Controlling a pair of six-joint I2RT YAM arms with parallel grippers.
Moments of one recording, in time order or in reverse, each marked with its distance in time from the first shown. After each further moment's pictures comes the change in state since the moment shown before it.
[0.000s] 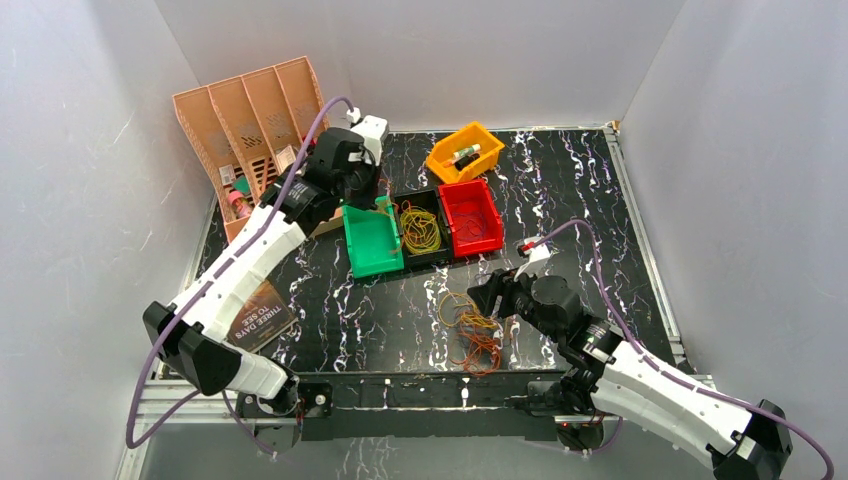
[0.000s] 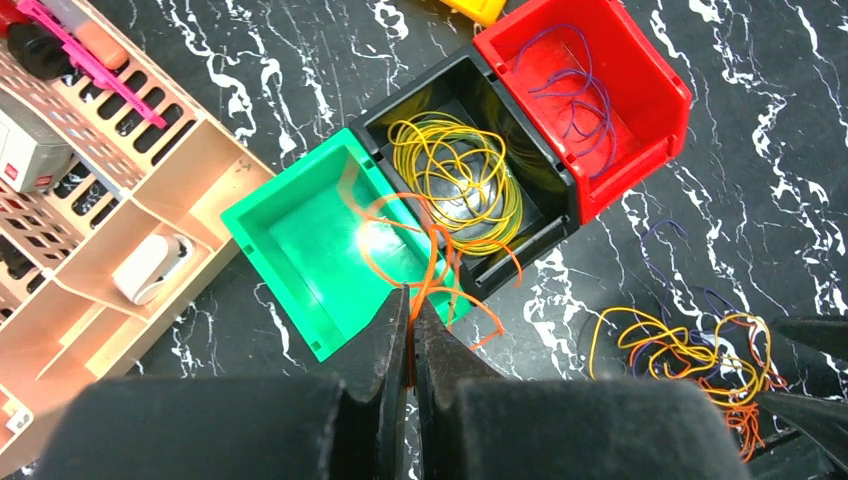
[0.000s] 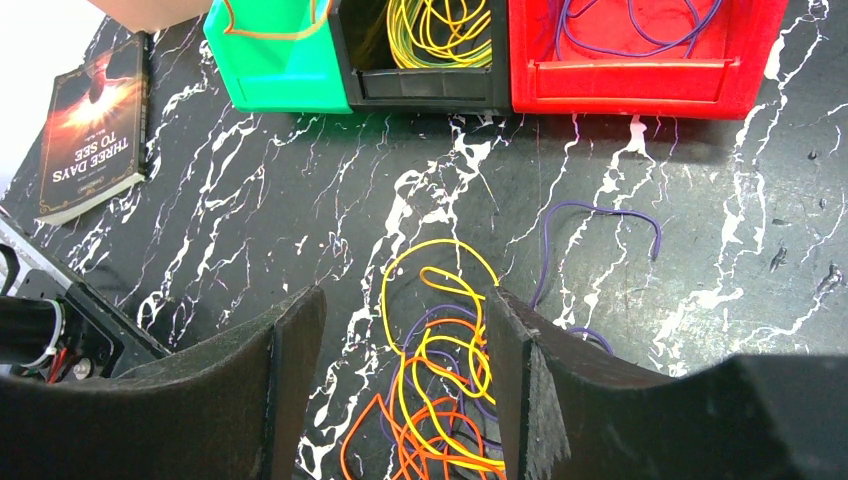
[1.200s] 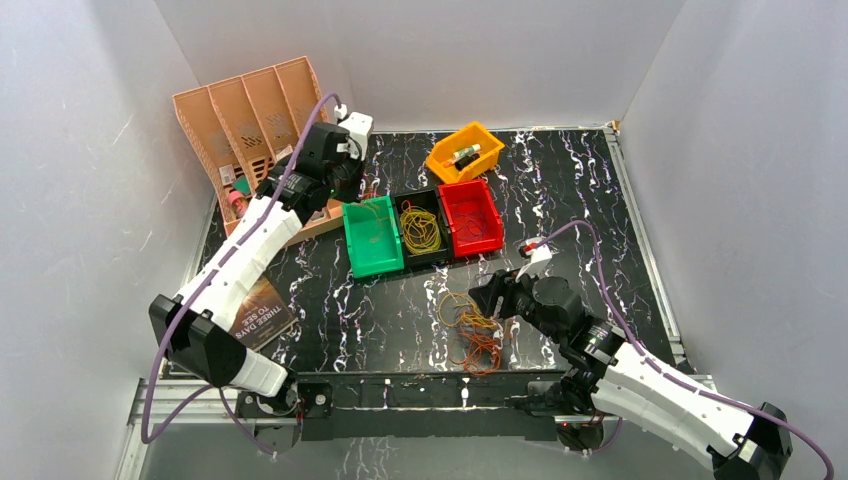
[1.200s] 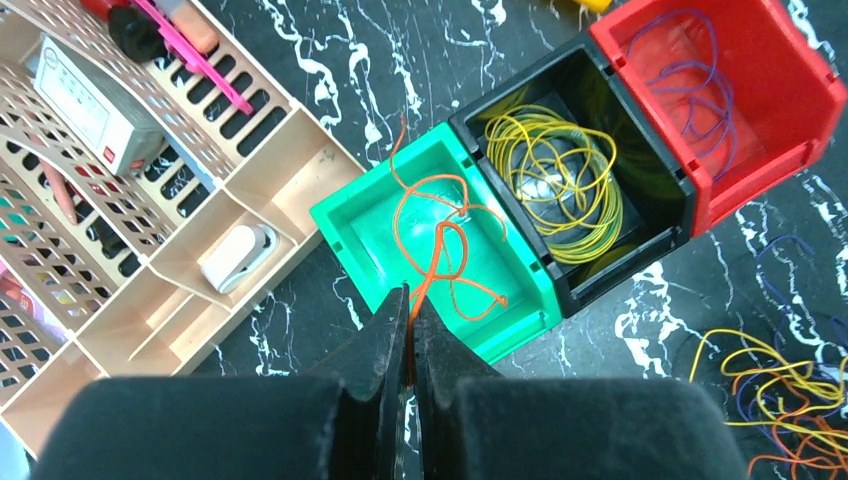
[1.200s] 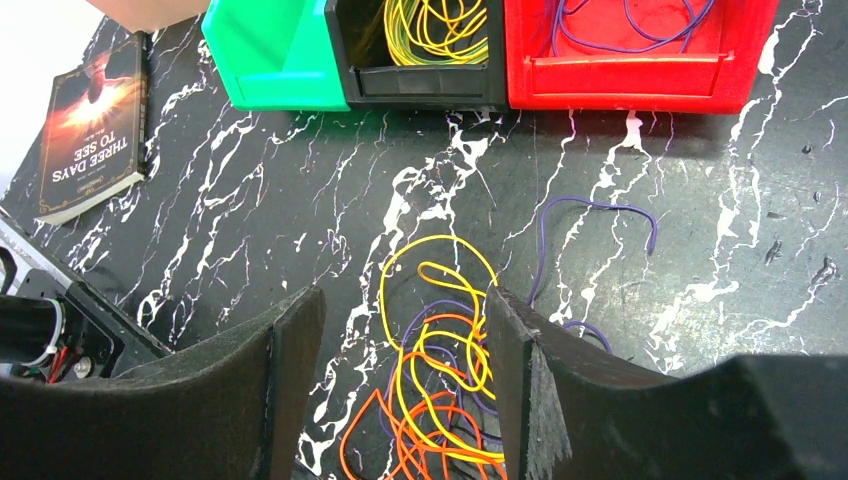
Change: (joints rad) left arm 0.133 0.034 -0.002 0.019 -0.025 0.104; right arm 0.000 -0.021 0.000 -0.022 0.003 0.004
